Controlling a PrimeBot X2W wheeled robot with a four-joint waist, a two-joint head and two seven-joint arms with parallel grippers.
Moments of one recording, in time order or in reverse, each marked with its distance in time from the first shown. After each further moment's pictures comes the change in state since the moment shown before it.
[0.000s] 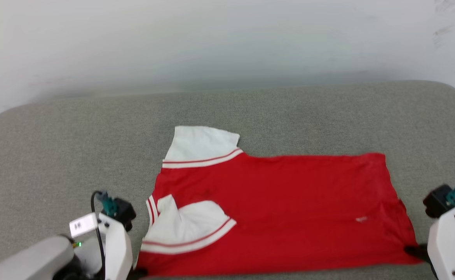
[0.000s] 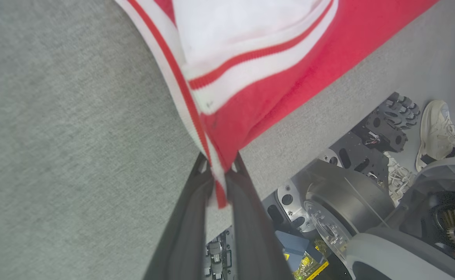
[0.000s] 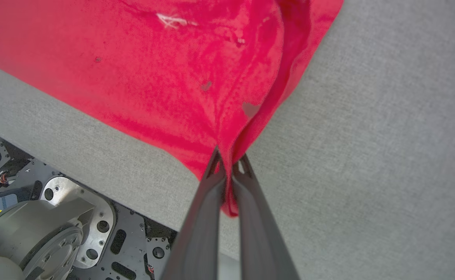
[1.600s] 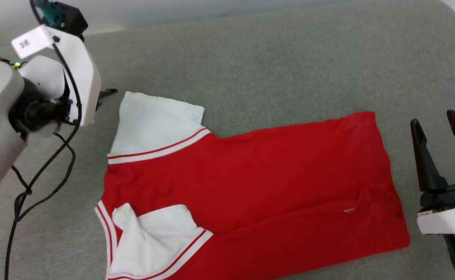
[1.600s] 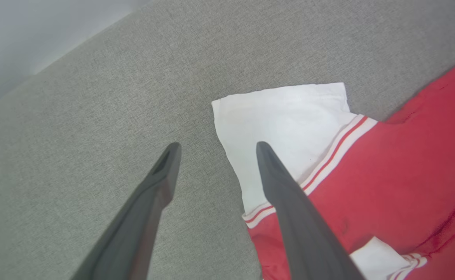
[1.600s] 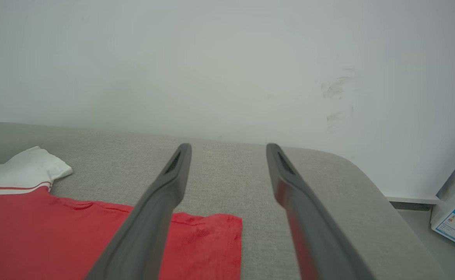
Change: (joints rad) left arm -0.527 -0.082 0.179 0.196 0.171 0.096 0.105; right arm 0.385 0.547 -0.982 -0.372 -0.762 0.000 -0.679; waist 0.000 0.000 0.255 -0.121
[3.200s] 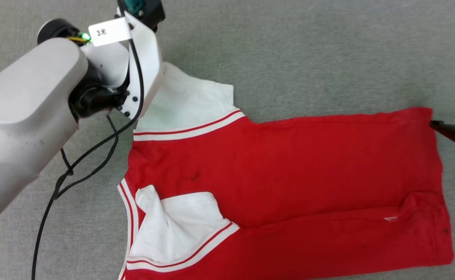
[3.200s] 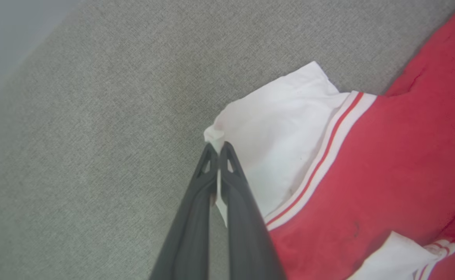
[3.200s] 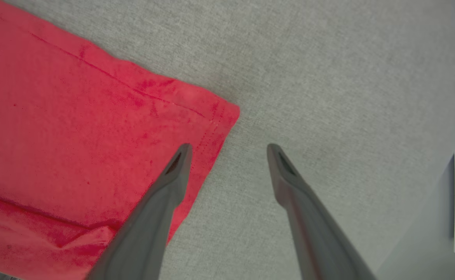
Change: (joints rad) left arm -0.139 -0.153 -0.122 0.022 0.046 -0.120 0.015; right arm -0.696 -0.507 0.607 0.237 0.493 0.000 1.135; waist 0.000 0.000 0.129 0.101
